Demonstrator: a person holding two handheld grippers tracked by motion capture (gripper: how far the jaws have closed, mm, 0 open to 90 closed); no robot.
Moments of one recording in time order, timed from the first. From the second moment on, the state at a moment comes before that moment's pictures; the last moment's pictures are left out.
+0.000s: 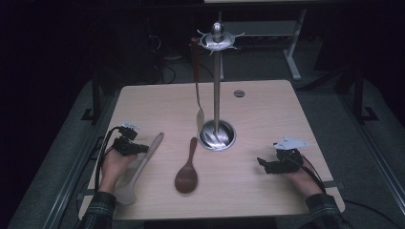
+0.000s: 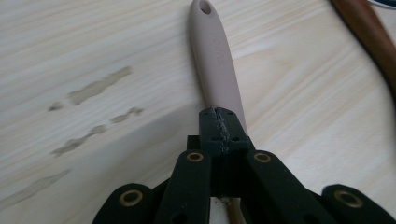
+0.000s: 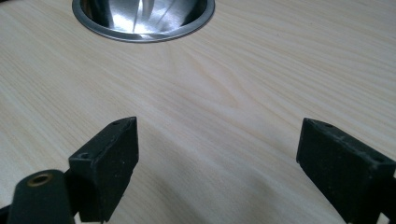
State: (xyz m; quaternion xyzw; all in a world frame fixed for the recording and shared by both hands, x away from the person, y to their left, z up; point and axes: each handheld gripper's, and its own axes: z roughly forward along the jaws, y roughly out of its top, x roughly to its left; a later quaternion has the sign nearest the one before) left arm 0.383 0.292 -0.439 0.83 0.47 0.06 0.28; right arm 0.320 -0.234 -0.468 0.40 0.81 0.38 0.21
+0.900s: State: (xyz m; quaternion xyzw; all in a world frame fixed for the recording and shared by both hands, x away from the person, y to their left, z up) left arm 0.351 0.267 -0.416 0.88 0.41 0.04 0.21; right arm 0.320 -0.235 -0.468 0.40 0.81 0.38 0.21
